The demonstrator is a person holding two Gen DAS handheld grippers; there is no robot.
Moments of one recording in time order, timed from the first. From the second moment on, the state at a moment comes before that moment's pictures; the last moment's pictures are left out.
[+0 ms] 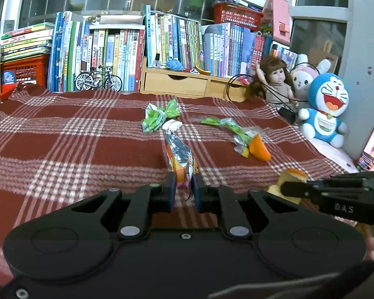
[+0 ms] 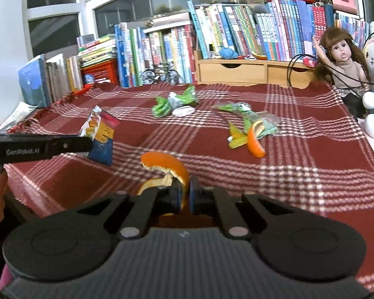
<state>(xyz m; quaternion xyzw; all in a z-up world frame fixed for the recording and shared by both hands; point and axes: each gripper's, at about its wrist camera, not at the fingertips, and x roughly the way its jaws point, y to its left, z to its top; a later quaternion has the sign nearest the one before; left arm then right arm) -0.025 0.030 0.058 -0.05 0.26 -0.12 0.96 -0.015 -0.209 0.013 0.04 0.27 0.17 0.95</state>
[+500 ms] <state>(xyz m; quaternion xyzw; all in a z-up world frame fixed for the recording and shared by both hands) -0.144 0.036 0.030 -0.06 0.30 -0.17 0.94 -0.089 -0.181 -0.009 0.03 0.29 0.23 0.93</state>
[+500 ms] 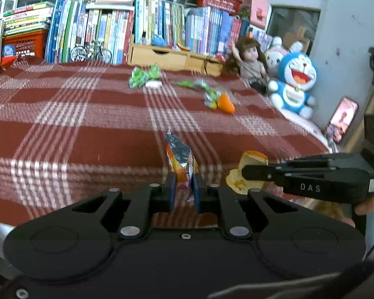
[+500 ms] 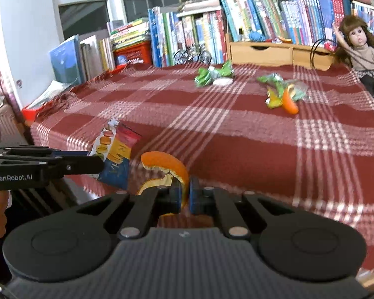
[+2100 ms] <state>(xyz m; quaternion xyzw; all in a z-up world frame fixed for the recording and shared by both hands) -0.125 0.011 -0.106 0.01 0.52 -0.15 0.84 -0.093 -0.180 -0.124 0.04 0.45 0.23 0.86</state>
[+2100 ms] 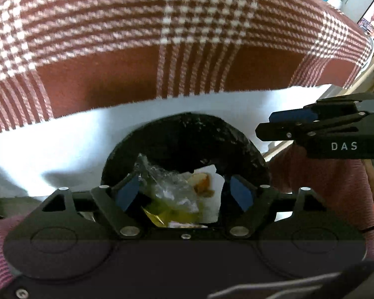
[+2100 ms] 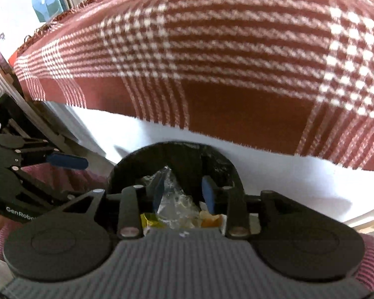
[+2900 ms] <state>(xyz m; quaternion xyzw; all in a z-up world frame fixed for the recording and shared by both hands) -0.086 0.017 0.025 0.01 0.35 -0.17 0.92 -0.089 -0.201 -0.004 0.03 0.29 0.22 0.93</state>
